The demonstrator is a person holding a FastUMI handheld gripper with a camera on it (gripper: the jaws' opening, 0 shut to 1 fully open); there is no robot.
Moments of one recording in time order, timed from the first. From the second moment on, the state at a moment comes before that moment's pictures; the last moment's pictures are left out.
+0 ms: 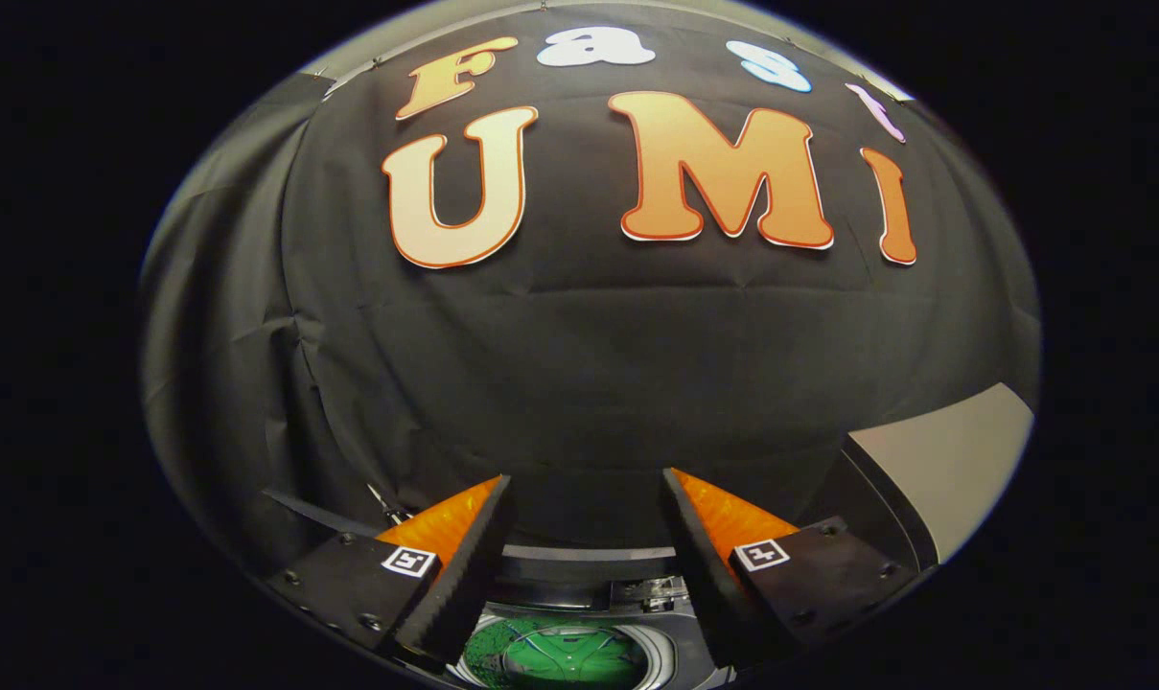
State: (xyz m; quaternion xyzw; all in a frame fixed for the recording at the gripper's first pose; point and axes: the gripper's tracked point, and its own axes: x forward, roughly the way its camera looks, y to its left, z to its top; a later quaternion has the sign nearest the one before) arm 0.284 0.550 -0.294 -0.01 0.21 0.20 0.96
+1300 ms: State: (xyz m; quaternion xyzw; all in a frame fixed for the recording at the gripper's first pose) arm 0.152 0.500 -0.385 -0.02 0.28 0.19 0.94
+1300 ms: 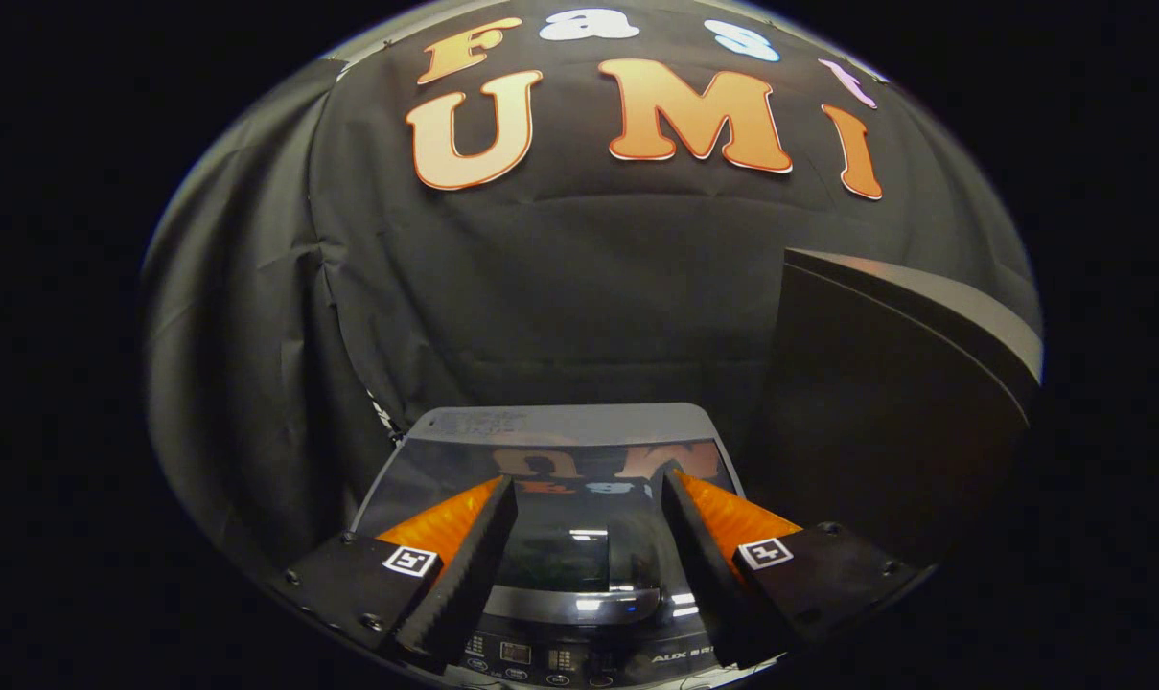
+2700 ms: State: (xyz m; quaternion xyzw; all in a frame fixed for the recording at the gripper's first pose) arm 0.052 0.158 -0.040 0.03 0.07 0.16 0.98
